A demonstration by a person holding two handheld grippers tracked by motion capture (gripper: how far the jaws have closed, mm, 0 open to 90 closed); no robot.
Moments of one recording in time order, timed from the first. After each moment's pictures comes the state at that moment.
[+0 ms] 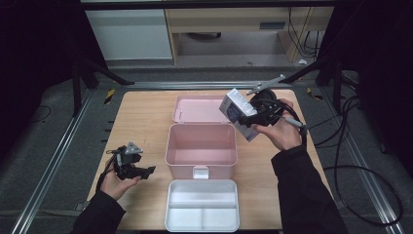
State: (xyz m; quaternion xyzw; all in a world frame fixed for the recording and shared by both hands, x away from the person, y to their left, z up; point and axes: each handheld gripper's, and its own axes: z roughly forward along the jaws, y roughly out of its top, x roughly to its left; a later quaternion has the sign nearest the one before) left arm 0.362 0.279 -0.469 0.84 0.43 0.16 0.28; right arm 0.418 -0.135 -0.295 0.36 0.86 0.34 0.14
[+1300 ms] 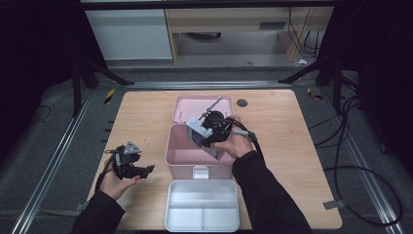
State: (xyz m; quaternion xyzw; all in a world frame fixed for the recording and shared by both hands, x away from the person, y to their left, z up) left arm 0.361 0.281 -0.467 0.84 0.43 0.17 0.28; right arm 0.433 -0.028 -0.375 0.29 0.92 0.26 0.07
